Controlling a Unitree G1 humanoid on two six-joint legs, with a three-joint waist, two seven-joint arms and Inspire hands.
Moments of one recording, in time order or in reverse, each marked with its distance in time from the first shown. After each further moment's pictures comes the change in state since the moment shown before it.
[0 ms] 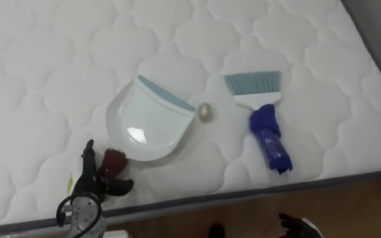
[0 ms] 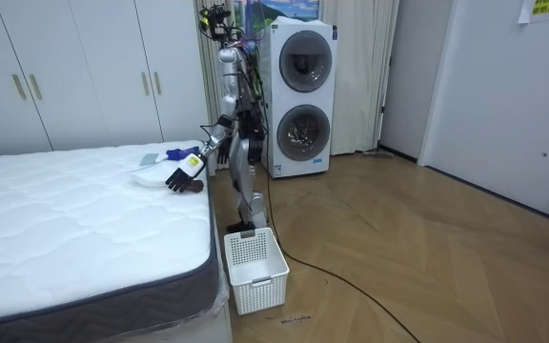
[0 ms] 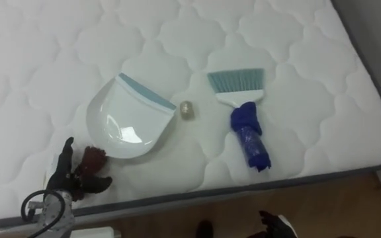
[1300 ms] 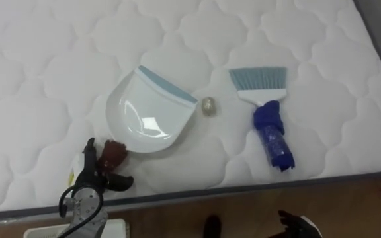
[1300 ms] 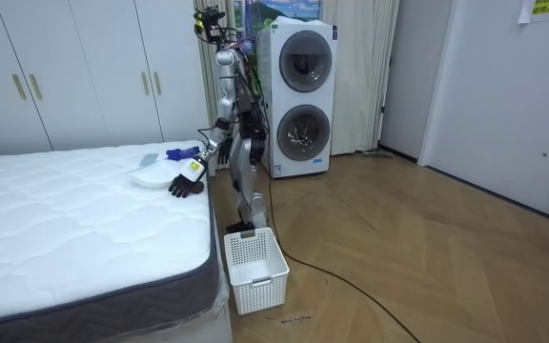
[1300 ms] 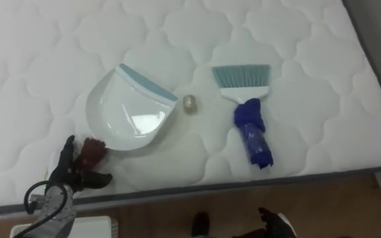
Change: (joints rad) left arm -0.097 0.001 0.009 0.079 0.008 0.039 0.004; right arm -0.011 0.005 -0.001 -0.013 0.019 0.011 -0.040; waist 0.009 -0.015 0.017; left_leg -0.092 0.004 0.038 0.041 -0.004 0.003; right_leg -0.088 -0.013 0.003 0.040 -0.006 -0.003
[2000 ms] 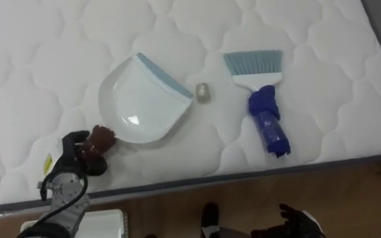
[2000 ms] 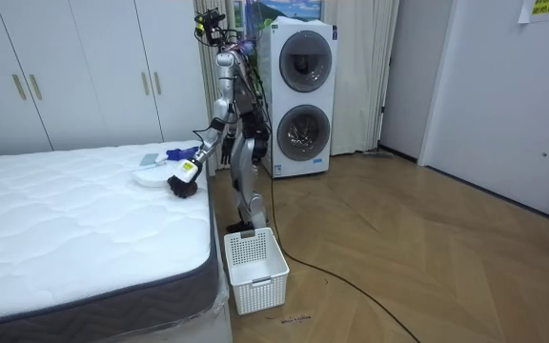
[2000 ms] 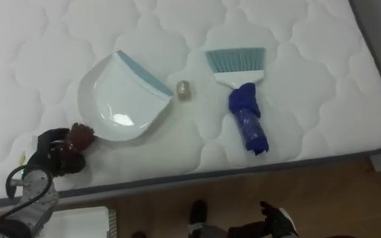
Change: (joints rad) left arm -0.099 0.105 0.008 0.041 0.092 0.106 0.025; right arm -0.005 0.002 0.000 -0.040 0.077 0.024 -0.007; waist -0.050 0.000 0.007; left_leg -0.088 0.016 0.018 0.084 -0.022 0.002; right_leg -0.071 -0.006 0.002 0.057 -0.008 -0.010
